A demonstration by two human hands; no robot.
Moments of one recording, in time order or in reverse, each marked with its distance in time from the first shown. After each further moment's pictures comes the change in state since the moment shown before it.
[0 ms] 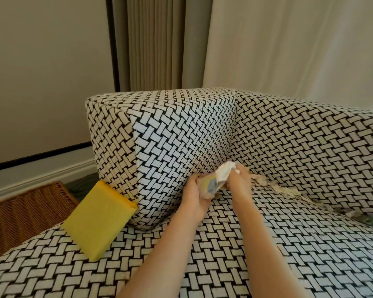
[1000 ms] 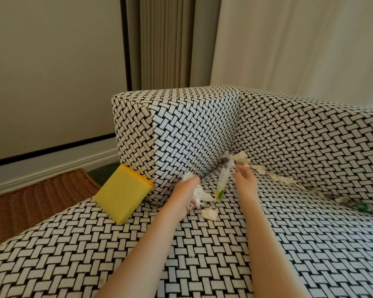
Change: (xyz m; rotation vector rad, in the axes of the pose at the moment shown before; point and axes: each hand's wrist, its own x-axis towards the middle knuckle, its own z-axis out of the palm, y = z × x) left_hand -0.068 0.017 -0.035 0.633 0.113 0.031; right_hand -0.039 0.016 -0.028 -0.091 -0.011 -0.095
